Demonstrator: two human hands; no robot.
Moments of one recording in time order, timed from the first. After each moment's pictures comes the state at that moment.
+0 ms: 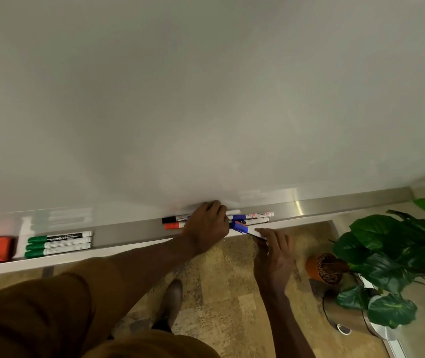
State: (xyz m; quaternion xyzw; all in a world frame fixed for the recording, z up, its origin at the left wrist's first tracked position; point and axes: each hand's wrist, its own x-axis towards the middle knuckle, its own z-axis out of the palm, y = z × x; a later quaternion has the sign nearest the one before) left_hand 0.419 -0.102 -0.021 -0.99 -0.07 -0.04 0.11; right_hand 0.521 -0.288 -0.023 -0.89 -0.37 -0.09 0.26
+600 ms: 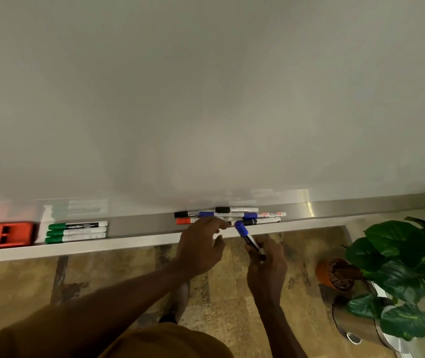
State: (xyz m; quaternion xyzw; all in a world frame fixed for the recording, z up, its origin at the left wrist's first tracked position) left_hand 0.357 -0.139 -0.024 -0.85 -0.32 -0.19 -0.37; right_hand 0.480 -0.282 -0.031 -0.86 -0.34 0.01 0.37
